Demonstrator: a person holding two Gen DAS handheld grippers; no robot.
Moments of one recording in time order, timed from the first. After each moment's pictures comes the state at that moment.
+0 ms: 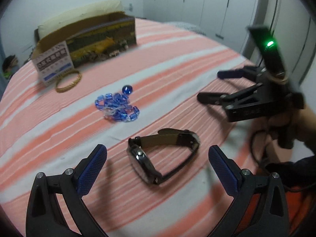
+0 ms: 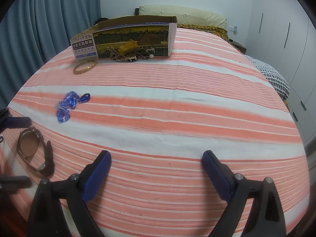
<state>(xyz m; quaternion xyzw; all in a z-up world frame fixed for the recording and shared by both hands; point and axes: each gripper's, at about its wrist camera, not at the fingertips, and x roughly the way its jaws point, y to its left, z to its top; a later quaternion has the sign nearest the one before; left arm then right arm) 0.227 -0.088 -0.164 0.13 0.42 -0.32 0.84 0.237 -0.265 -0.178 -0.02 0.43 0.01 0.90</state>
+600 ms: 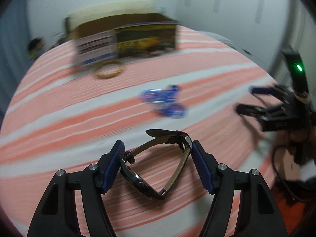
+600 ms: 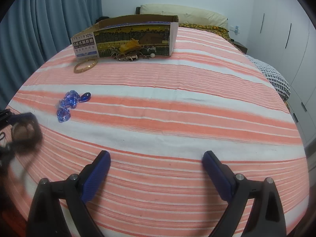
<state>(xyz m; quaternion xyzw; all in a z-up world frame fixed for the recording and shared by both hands) 0.237 -0.030 -0.161 0.06 0.41 -0.20 0.89 0.239 -0.261 -0.176 -0.03 0.44 0.02 0.90</state>
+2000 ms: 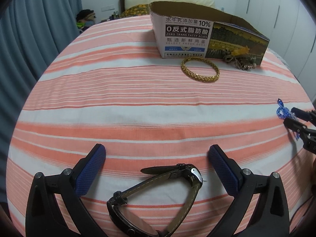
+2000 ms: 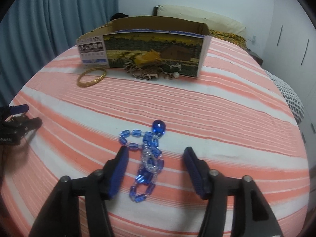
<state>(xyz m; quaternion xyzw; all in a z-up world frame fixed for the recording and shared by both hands) 0.311 0.025 -0.181 0.02 0.45 -0.04 0.89 0.313 -0.235 -0.171 -0.05 0.43 0.07 0.90</state>
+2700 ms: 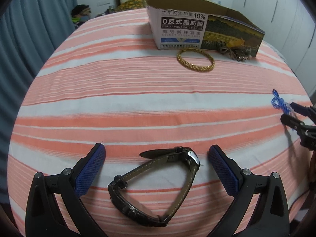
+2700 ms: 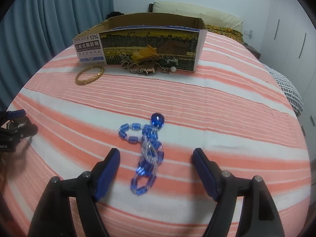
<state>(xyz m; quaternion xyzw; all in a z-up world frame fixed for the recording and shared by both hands) 0.305 0.025 -0.180 0.02 0.48 -0.05 0.88 0.306 -0.232 -0.171 -0.04 0.44 0.05 0.89</state>
